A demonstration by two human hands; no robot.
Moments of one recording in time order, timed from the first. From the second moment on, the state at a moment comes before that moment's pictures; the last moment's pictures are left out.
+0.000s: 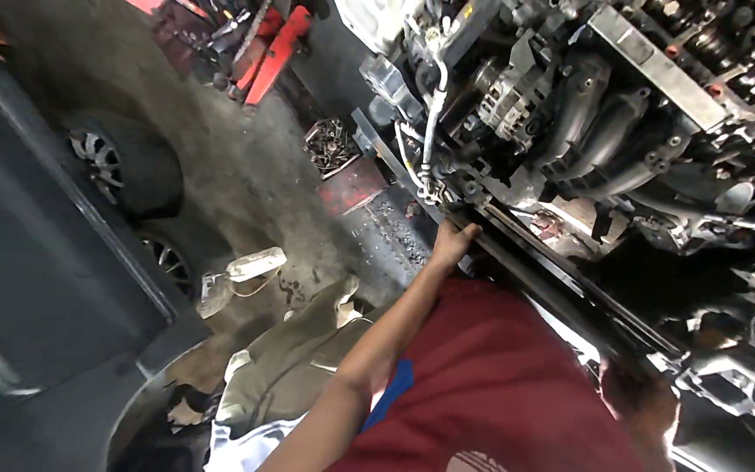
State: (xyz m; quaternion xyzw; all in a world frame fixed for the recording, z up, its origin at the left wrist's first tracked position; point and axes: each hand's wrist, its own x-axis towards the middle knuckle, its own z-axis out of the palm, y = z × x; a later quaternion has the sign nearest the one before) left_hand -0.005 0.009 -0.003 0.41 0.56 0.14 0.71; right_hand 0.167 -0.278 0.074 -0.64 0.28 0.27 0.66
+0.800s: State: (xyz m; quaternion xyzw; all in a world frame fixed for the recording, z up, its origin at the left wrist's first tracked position) left_hand 0.025 -0.011 0.039 0.65 0.57 -0.13 0.48; right_hand 0.197 -0.301 0.026 -0.53 0.44 0.18 0.70
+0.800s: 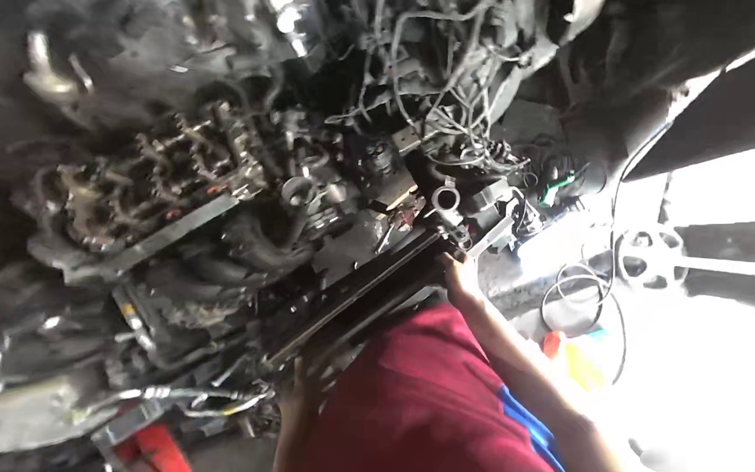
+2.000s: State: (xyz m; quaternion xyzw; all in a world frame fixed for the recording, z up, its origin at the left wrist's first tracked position) left_hand 0.215 -0.151 0.048 0.93 -0.06 -0.35 0.11; right_hand 0.197 -0.341 0.005 -0.58 0.35 0.33 0.65
